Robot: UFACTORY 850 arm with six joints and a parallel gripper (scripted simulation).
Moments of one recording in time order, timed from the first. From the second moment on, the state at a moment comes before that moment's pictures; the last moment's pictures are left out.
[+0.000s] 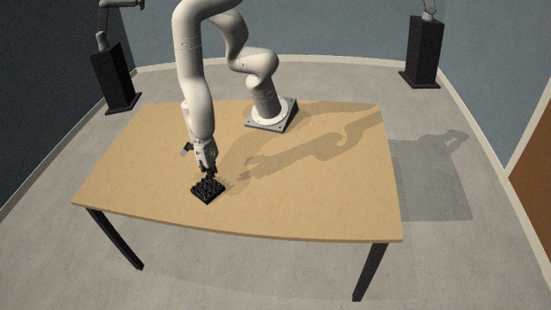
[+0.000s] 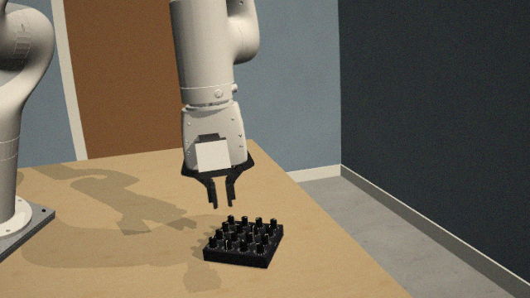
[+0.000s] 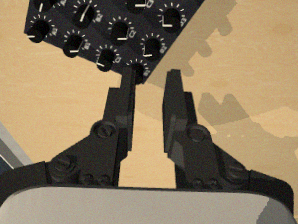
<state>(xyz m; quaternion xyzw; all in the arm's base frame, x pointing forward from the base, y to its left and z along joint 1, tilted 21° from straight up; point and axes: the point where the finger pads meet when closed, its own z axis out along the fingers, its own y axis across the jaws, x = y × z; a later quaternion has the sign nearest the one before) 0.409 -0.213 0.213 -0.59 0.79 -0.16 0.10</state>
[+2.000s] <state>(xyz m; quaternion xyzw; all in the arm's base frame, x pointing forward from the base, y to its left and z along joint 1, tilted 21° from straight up) 0.406 -0.212 0.222 0.13 0.97 -0.04 0.20</state>
